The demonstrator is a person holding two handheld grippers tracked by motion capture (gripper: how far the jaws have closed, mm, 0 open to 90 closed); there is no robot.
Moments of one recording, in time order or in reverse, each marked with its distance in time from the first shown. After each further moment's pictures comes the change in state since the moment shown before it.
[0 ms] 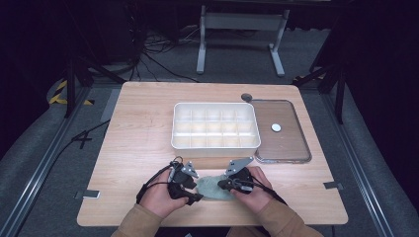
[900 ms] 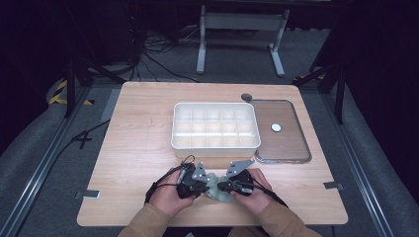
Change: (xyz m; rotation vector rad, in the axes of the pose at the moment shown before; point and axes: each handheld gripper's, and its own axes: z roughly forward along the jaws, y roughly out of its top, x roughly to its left) left arm -0.015 0.020 0.006 -0.070 0.092 0.218; right arm 0.005 -0.003 0.000 -0.017 0.014 0.020
